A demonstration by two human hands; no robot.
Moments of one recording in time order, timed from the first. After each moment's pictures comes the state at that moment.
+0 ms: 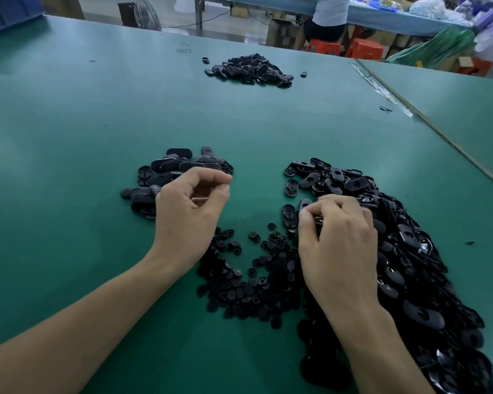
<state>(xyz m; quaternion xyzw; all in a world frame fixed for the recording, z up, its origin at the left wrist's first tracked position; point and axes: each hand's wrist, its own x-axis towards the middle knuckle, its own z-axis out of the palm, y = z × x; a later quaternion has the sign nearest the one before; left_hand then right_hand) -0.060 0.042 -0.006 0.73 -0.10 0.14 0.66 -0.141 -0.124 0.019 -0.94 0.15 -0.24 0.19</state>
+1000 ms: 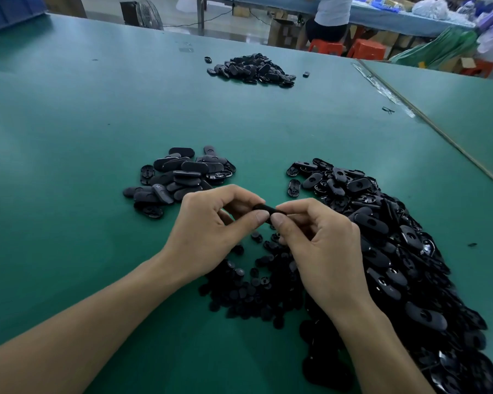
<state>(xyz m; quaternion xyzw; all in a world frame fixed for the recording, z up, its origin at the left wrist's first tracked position) -0.074 0.040 0.000 0.76 -0.25 0.08 0.60 -0.139 -0.119 0.018 -0.84 0.01 -0.21 0.50</state>
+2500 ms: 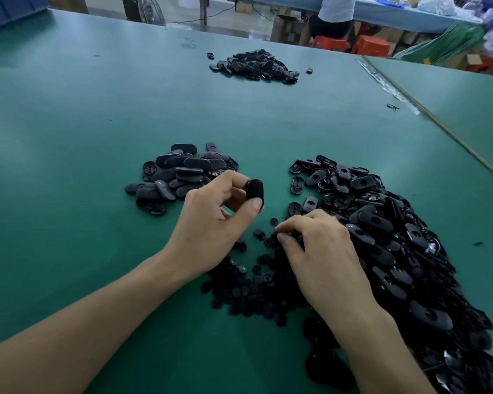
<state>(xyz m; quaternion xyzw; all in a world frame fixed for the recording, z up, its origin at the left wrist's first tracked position) -0.074 0.038 -0.002 0.75 -0.23 0.06 0.62 -0.144 -0.120 0.017 -0.97 0.06 -0.11 0.22</state>
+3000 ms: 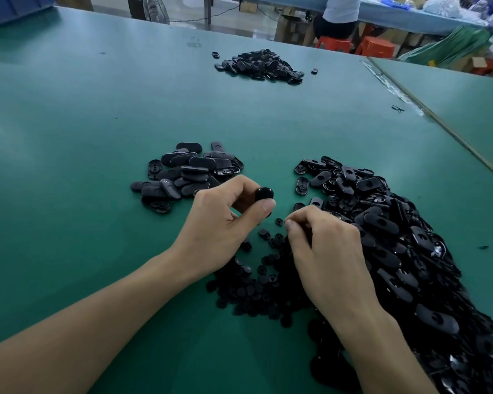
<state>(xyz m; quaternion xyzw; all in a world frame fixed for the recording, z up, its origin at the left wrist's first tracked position) -0.075 0.038 0.000 0.76 -0.23 0.05 0.61 -0.140 -0.117 0.011 -0.95 0.06 -0.17 0.27</state>
